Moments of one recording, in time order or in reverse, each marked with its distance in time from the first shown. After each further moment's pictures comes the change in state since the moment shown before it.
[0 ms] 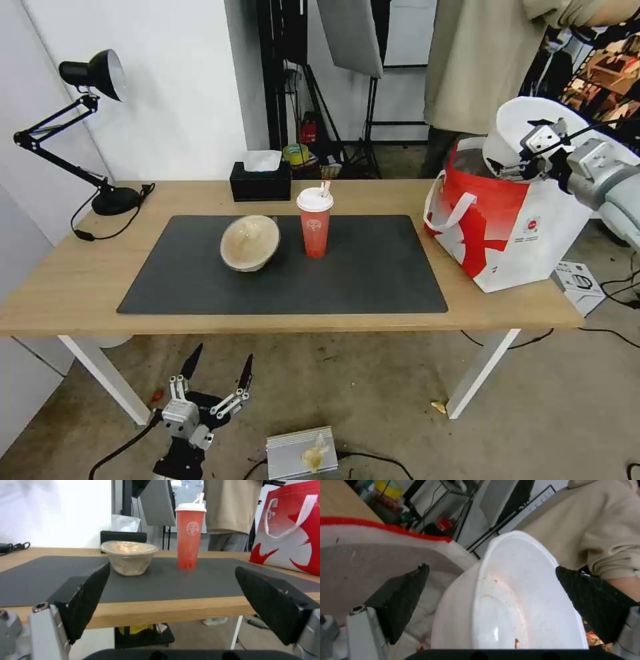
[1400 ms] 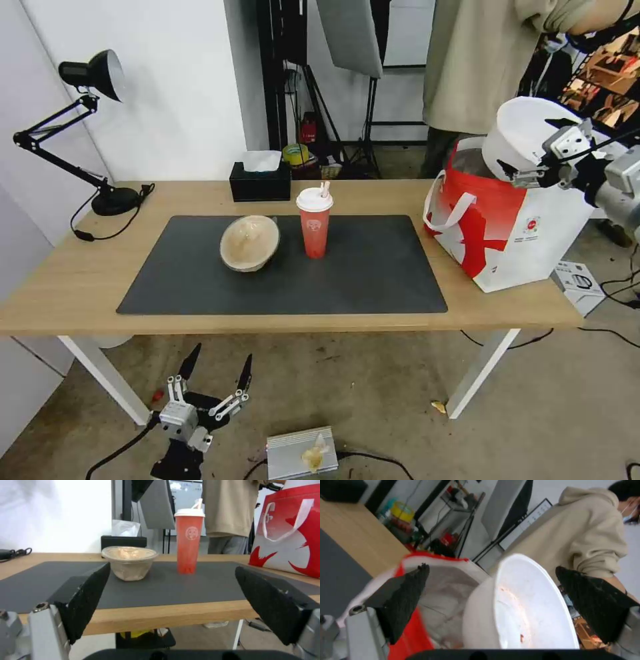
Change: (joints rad) left arm 0.014 0.000 -0.004 -0.014 0.001 -0.018 0.001; right arm -0.468 -0.030 0.476 0.285 0.052 -0.050 0.014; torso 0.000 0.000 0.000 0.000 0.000
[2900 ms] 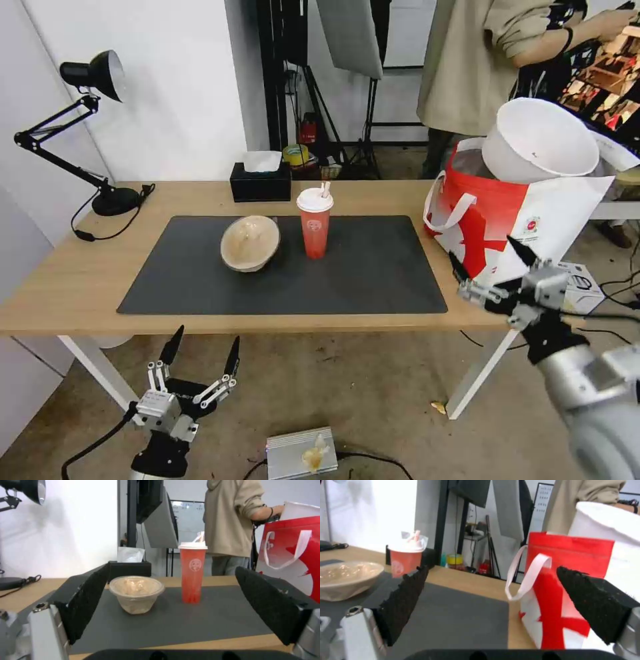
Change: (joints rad) left arm 0.014 0.001 -0.018 -0.107 -0.031 0.006 -0.012; right arm -0.867 0.746 0.284 0.513 -0.074 0.231 0.120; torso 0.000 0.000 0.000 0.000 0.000
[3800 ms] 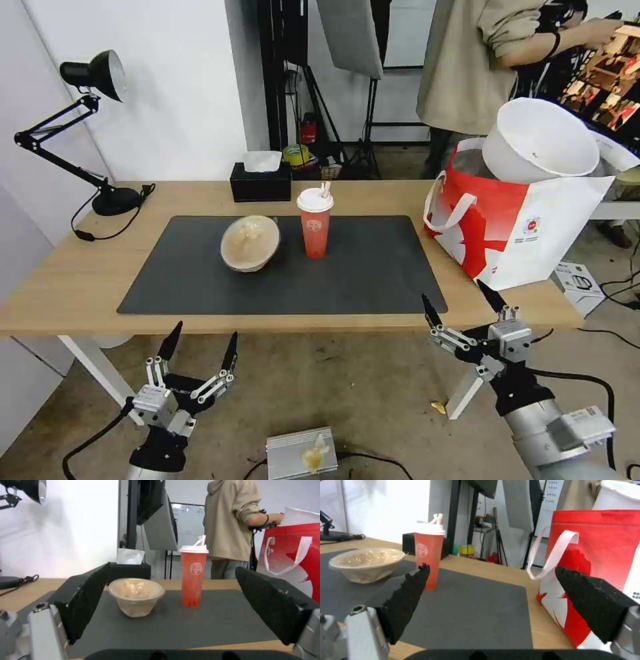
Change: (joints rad) left arm -0.024 0.016 -0.010 0.006 -0.041 0.021 0.005; right arm -0.108 0.167 -0.087 0.010 -0.170 0.079 -0.083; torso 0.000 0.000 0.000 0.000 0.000
